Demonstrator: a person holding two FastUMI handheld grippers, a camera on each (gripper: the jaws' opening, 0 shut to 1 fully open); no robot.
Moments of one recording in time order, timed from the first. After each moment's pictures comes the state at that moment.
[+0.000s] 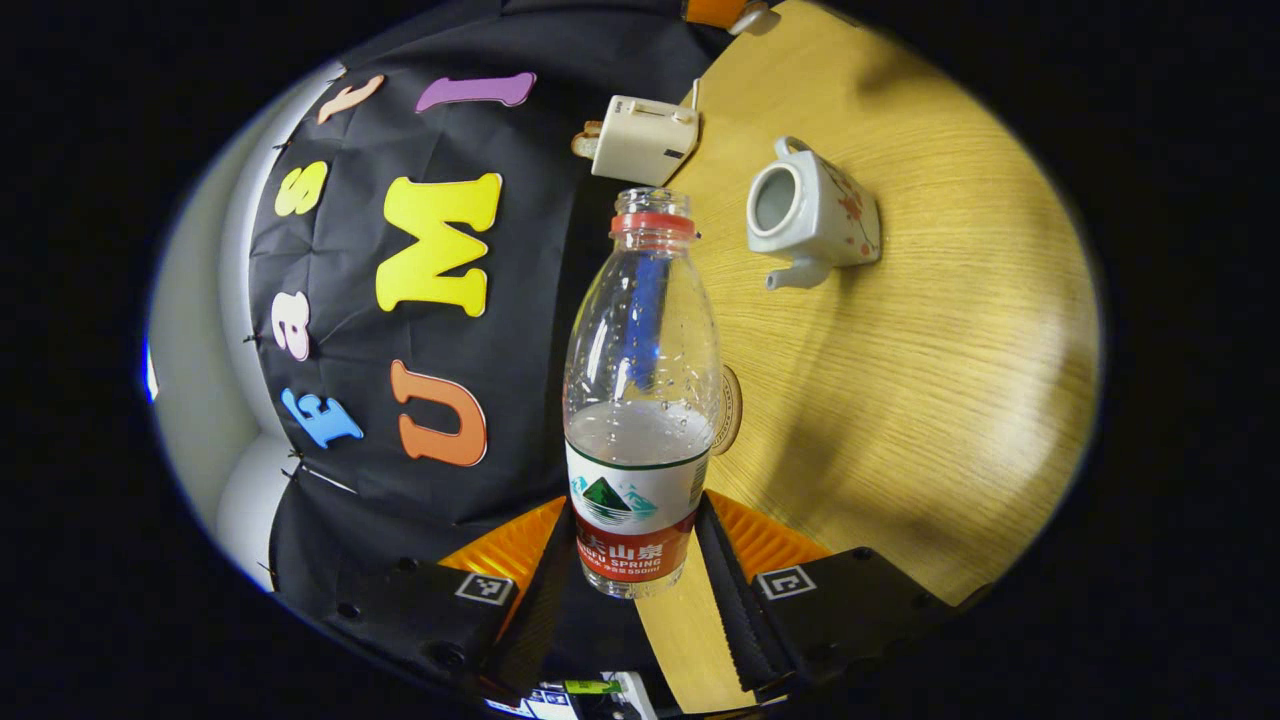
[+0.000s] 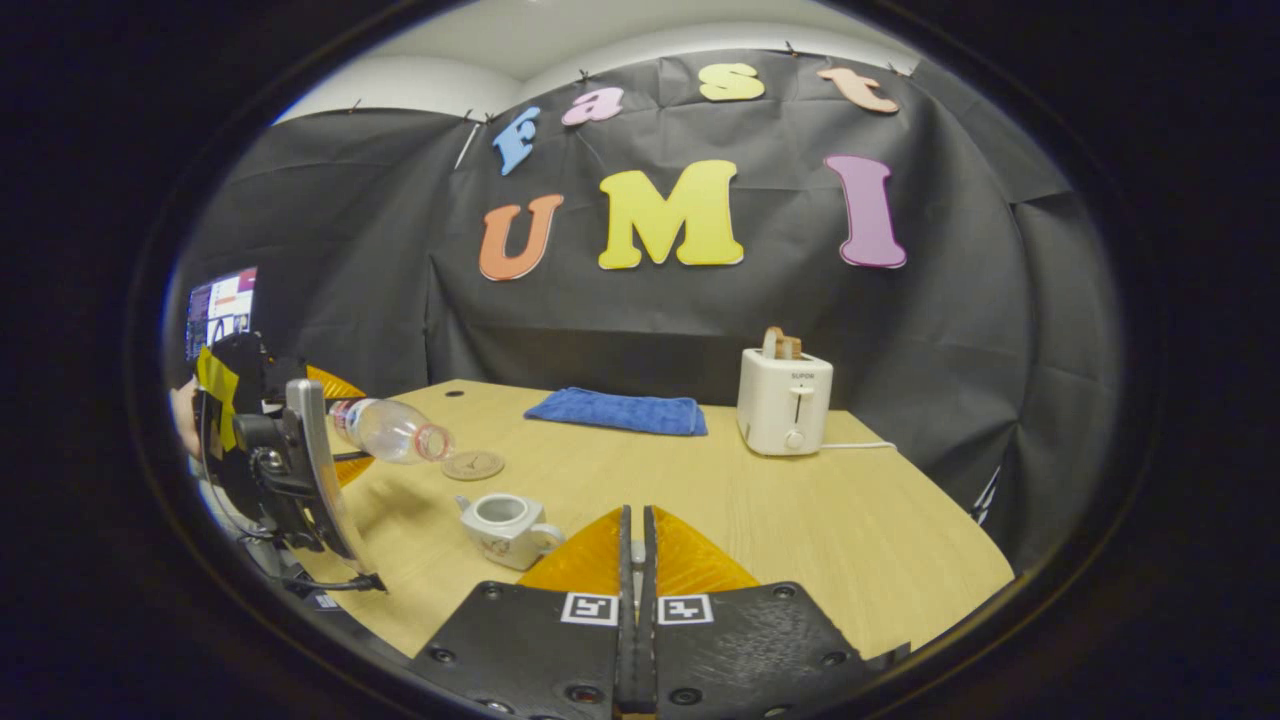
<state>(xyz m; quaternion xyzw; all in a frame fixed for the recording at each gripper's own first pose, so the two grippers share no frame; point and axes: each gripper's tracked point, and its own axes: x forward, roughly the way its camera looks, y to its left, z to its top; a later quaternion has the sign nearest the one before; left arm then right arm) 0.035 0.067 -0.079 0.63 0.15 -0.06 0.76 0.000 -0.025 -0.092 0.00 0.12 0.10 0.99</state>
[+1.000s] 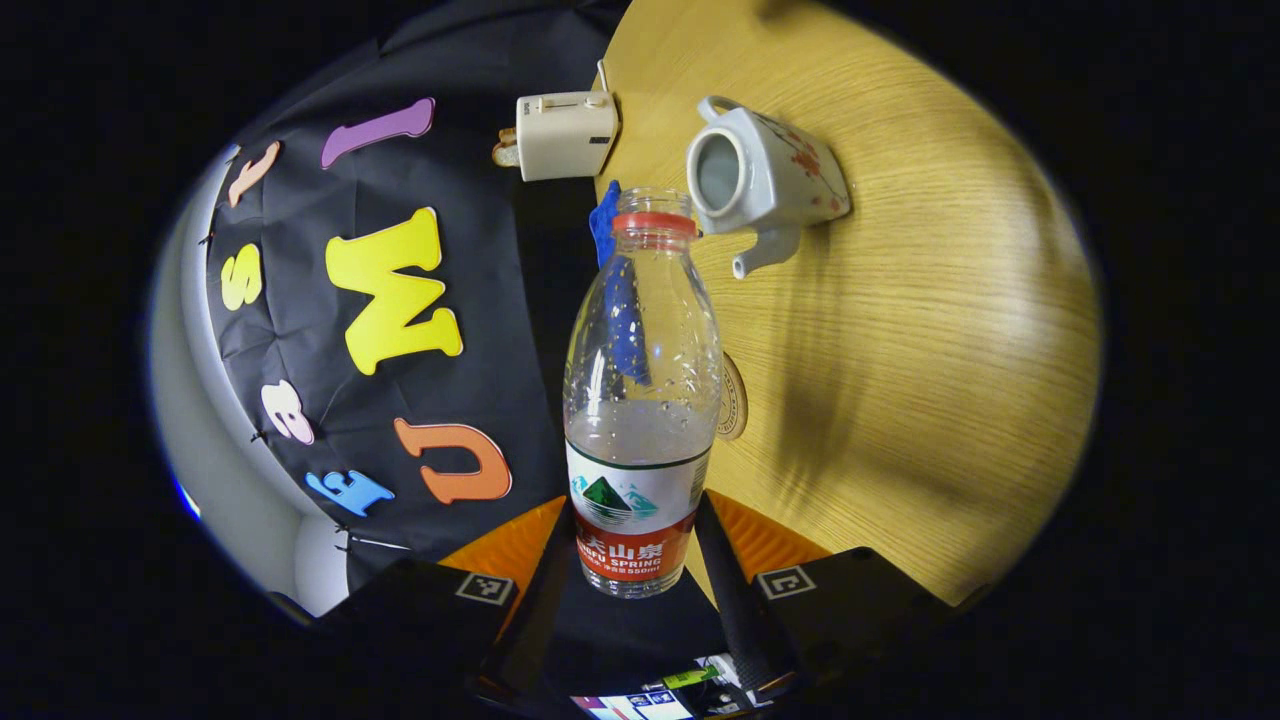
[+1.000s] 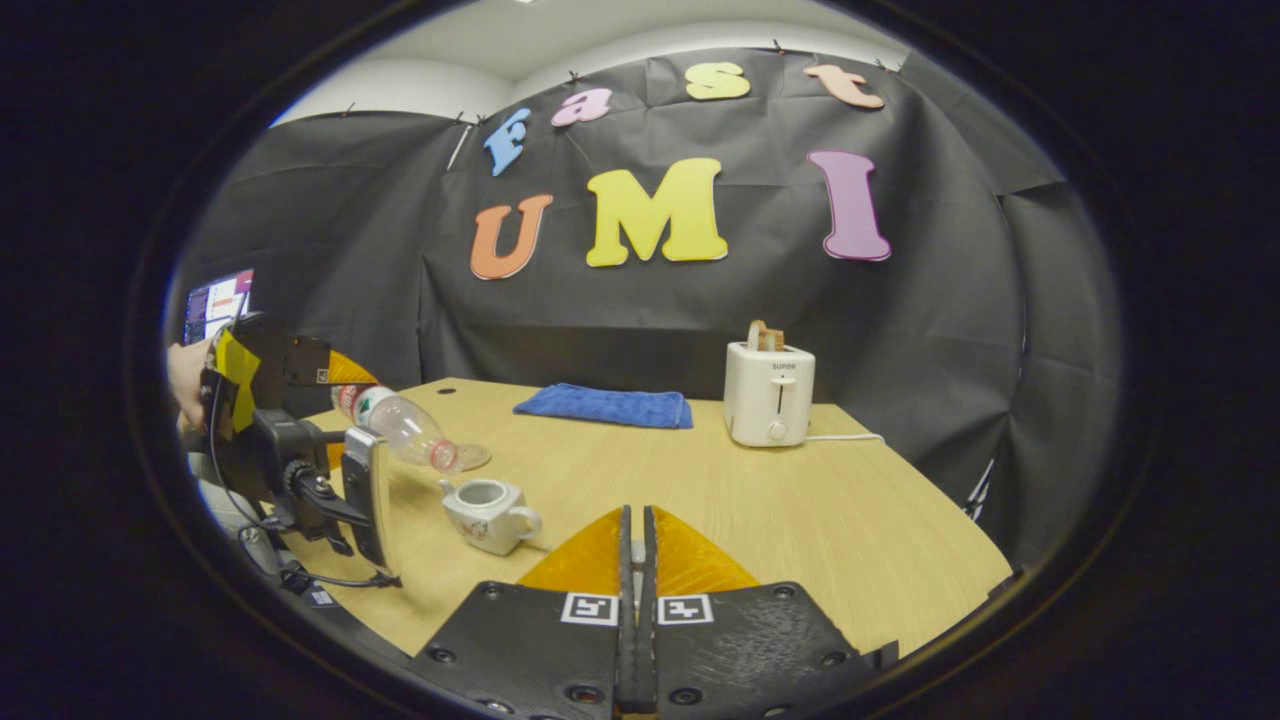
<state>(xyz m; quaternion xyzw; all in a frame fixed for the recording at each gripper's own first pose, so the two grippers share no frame) 0.041 0.053 -0.066 0.73 0.17 -0.06 0.66 -0.007 -0.044 -0.100 0.01 0.12 0.09 0.99</state>
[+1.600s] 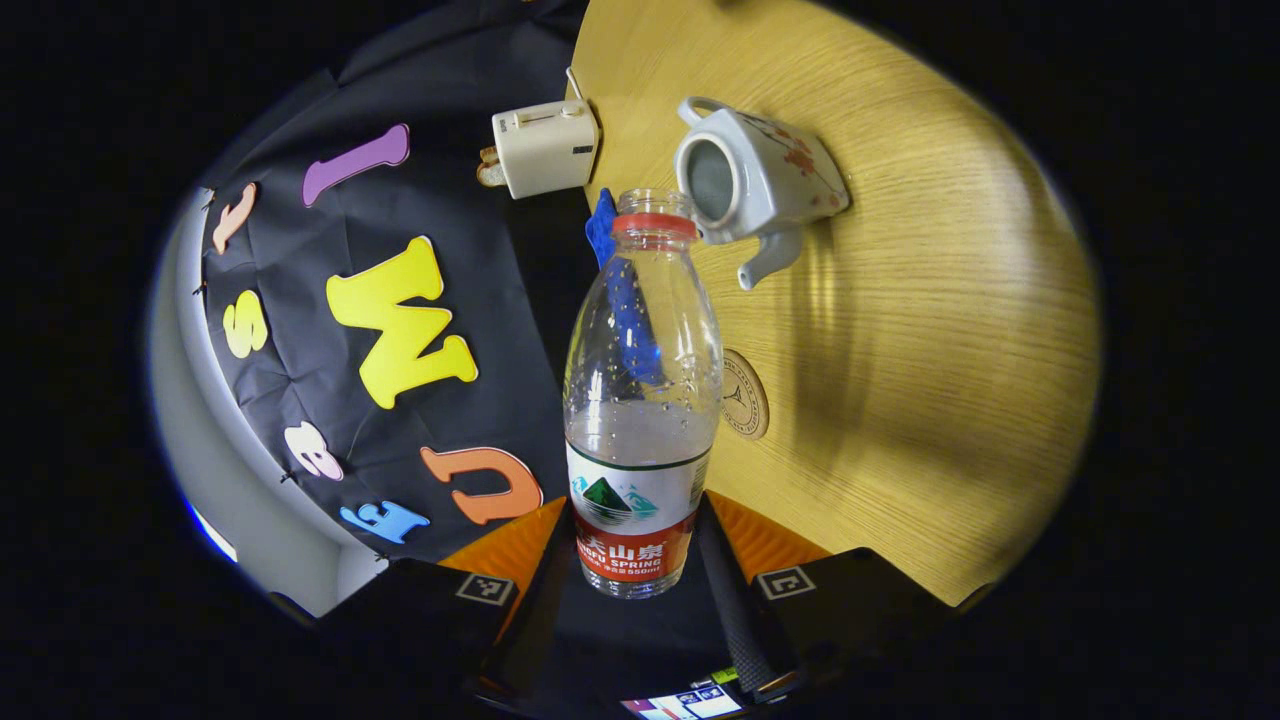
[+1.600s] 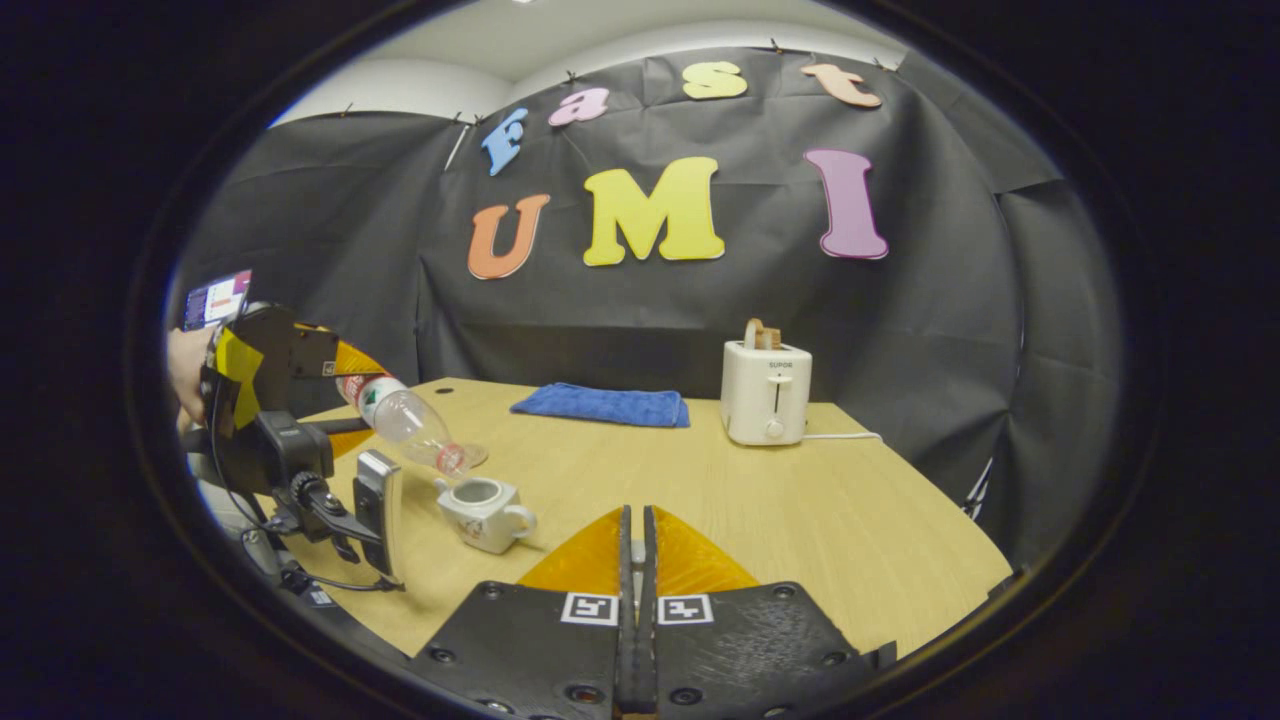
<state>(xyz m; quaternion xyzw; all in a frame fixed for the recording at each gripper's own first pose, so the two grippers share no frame) 0.054 0.042 -0.052 0.77 0.14 -0.05 0.62 -0.006 -0.048 -0.102 0.01 0.12 0.09 0.99</state>
